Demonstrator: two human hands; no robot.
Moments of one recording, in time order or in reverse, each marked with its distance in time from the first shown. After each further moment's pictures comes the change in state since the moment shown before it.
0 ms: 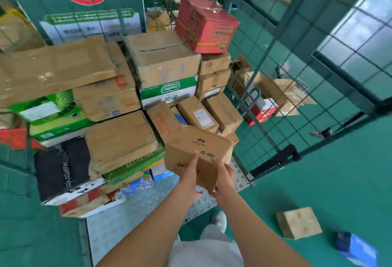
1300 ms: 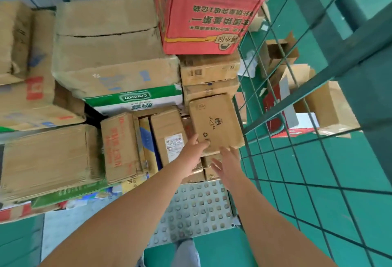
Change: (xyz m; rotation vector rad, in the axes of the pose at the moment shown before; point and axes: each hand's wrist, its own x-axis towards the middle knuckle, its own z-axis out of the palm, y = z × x) left_hand 0.289 0.216 0.274 0.338 0.085 0.167; right_hand 0.396 -0.299 0.015 -0.160 -0.273 0.053
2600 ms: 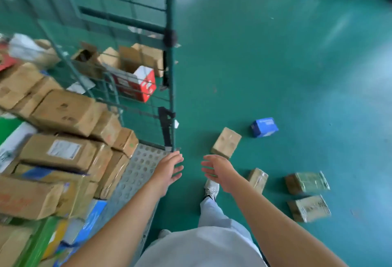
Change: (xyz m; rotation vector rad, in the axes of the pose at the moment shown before) left_hand -0.335 -0.333 0.066 0.643 -0.577 0.056; right_hand -0.424 0.391 -0.216 0.545 0.470 -0.070
